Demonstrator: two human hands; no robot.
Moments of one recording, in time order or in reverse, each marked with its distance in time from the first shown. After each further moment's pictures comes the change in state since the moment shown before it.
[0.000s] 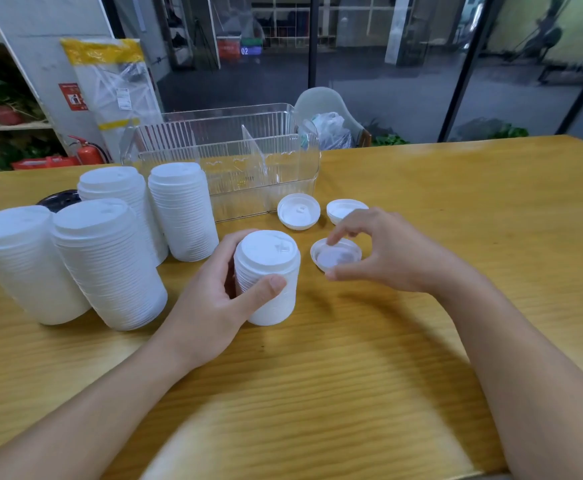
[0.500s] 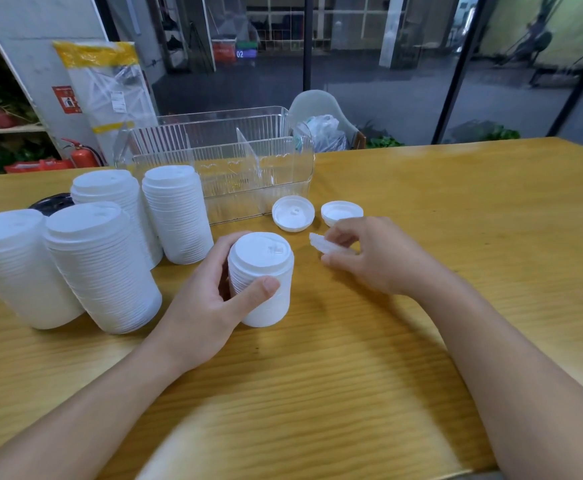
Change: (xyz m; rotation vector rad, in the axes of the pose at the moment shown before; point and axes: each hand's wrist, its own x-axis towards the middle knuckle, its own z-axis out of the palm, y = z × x) left_hand 0.000 0.004 0.000 0.006 -0.002 -0.006; right_hand 0.010 0.005 0.015 0.024 0.057 0.040
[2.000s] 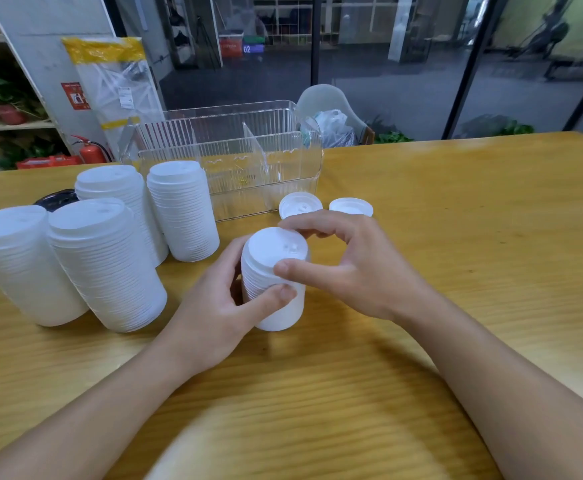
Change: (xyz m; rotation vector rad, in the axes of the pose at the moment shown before) left_hand 0.000 -0.001 0.004 0.022 -0.035 0.004; right_hand -0.028 -0.062 0.016 0.384 0.080 -0.247
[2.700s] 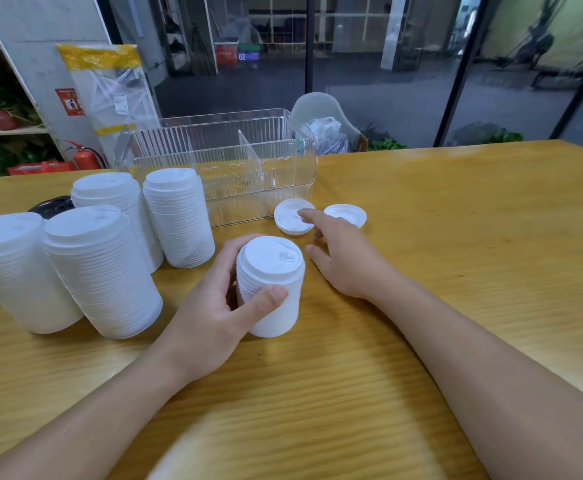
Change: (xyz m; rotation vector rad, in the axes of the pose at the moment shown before) left_hand 0.000 0.001 0.001 -0.038 -0.007 0.016; right_hand 0.039 0.063 0.007 -0.410 -0.054 0.184
